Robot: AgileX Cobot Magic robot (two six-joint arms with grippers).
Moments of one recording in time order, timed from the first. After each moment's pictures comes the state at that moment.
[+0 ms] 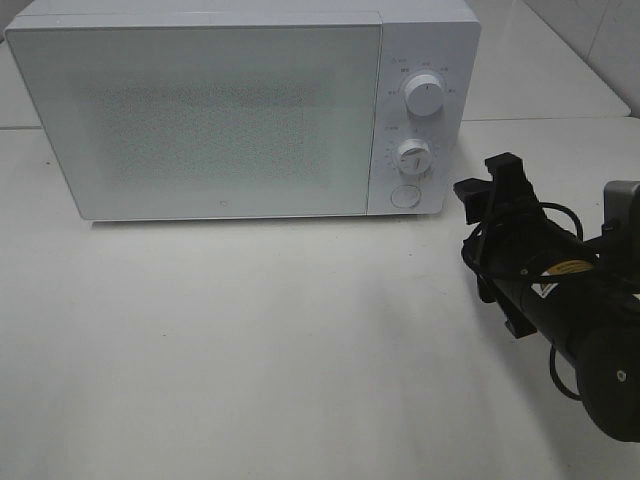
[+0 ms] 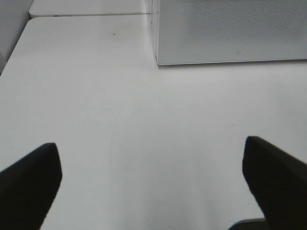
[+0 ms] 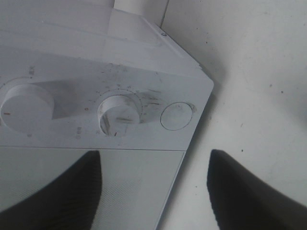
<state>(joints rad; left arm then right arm) -0.01 0.00 -0.50 -0.06 1.04 0.04 0.65 1.80 -0.33 0.57 -1.20 1.23</state>
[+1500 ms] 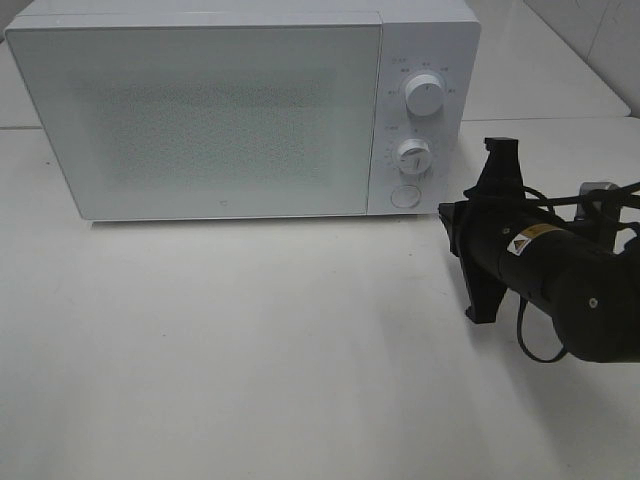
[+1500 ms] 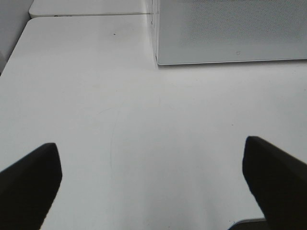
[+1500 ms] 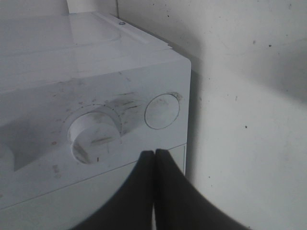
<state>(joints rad) -0.01 0.00 -0.50 -0.06 1.04 0.04 0.54 1.82 -0.48 0.47 -0.93 1.47</state>
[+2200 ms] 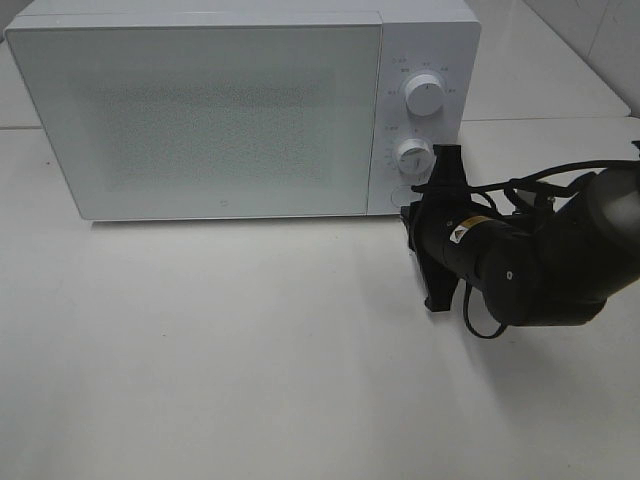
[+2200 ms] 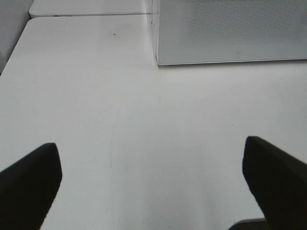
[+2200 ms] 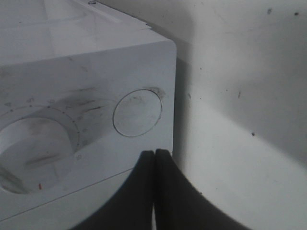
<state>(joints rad) -0.01 0.00 -0.50 -0.06 1.04 0.04 0.54 2.01 -0.68 0.44 -0.88 1.48</state>
